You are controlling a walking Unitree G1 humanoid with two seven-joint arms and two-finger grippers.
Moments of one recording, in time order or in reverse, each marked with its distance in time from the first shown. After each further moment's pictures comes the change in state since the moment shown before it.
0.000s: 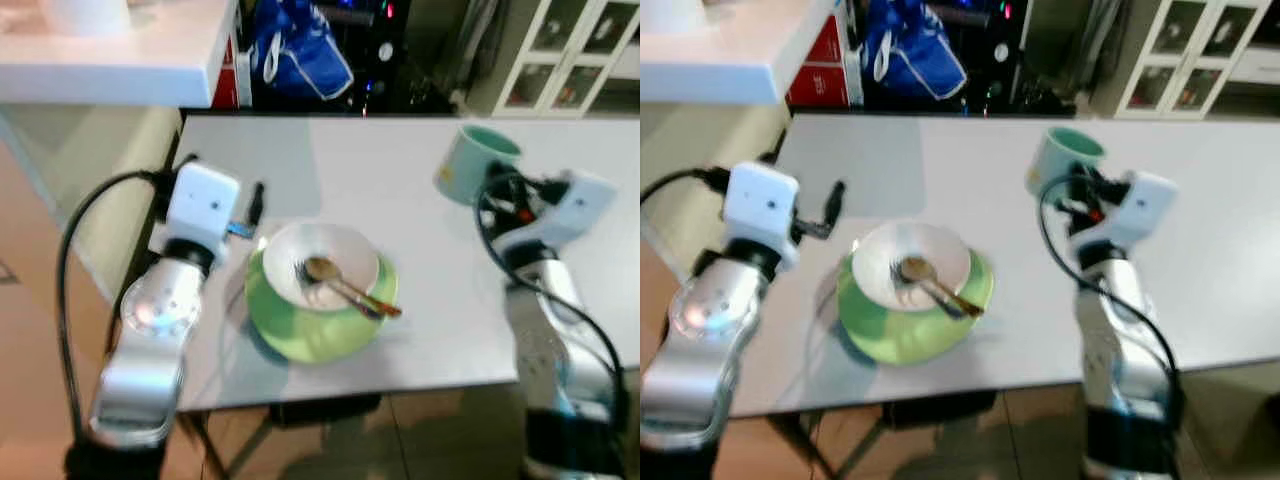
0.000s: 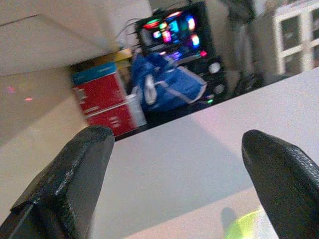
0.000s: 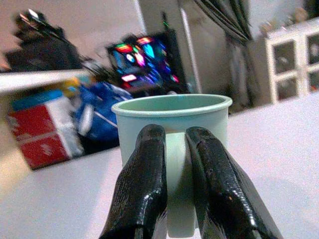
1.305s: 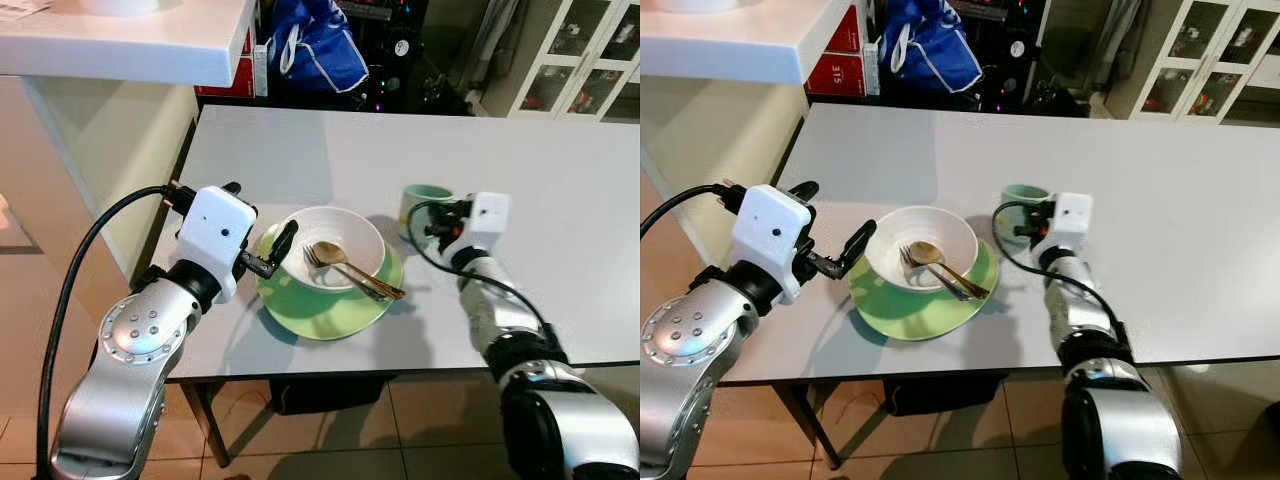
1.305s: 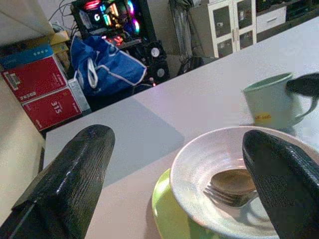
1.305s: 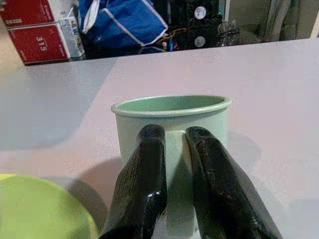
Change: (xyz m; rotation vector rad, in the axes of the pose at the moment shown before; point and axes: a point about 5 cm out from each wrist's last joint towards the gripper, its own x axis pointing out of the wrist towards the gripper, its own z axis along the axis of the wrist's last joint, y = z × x) left arm -0.027 -0.006 0.006 -0.038 0.064 -0.261; right arm 0.047 0.002 -0.096 -0.131 0.300 0.107
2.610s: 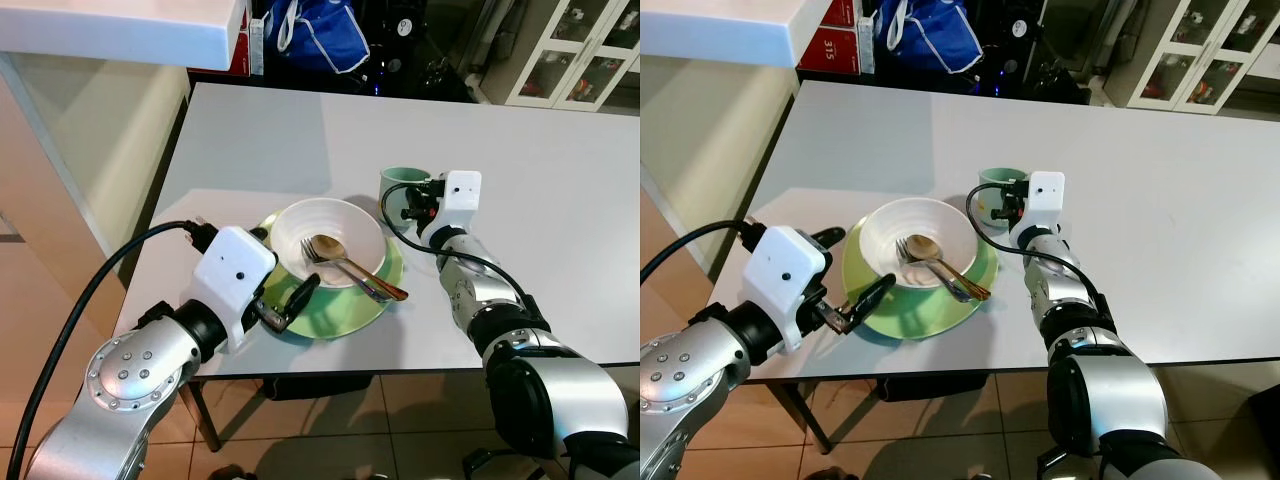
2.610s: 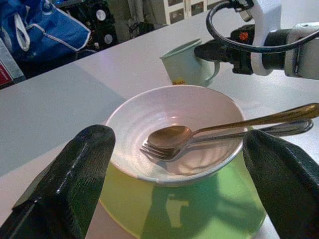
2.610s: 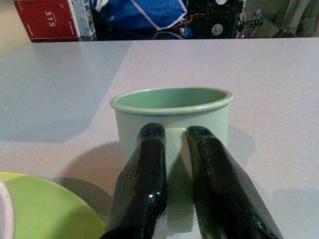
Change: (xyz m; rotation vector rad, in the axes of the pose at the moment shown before) left arm -0.028 -0.027 0.002 -0.040 0.103 -0.197; right arm 0.017 0.024 0.014 -0.057 0.046 0.046
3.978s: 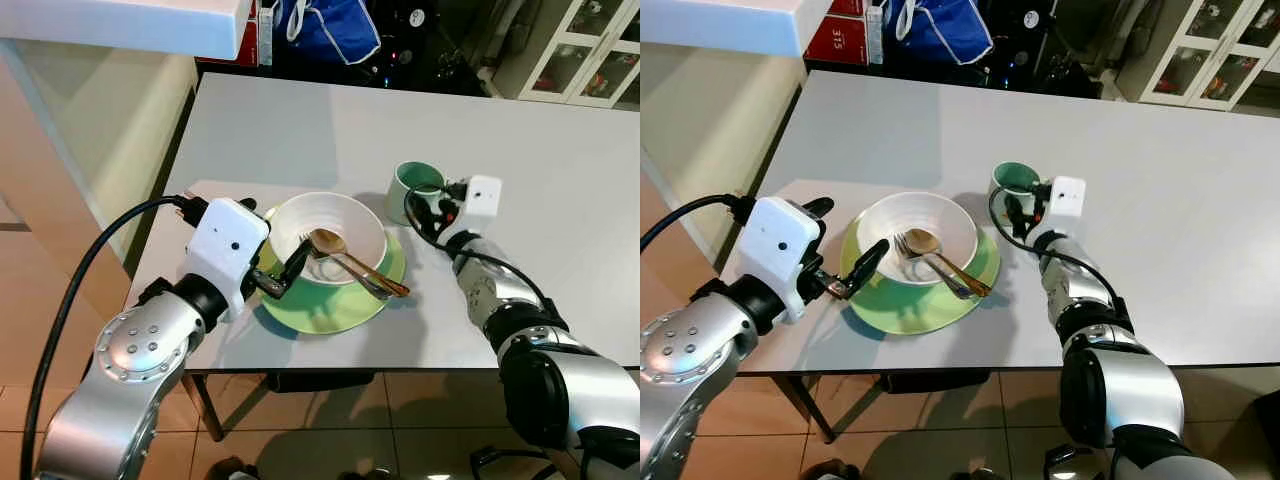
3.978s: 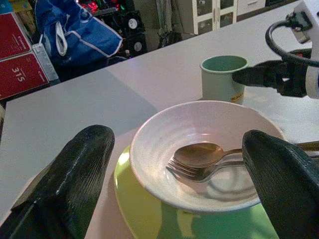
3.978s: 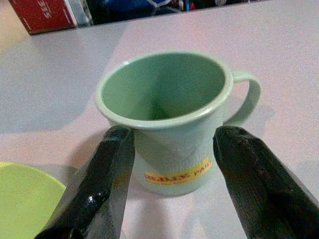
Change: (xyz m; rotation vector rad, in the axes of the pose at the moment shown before) left arm 0.015 0.015 0.006 0.001 -0.058 0.109; right arm -0.004 -0.025 0.002 0.136 0.011 -0.002
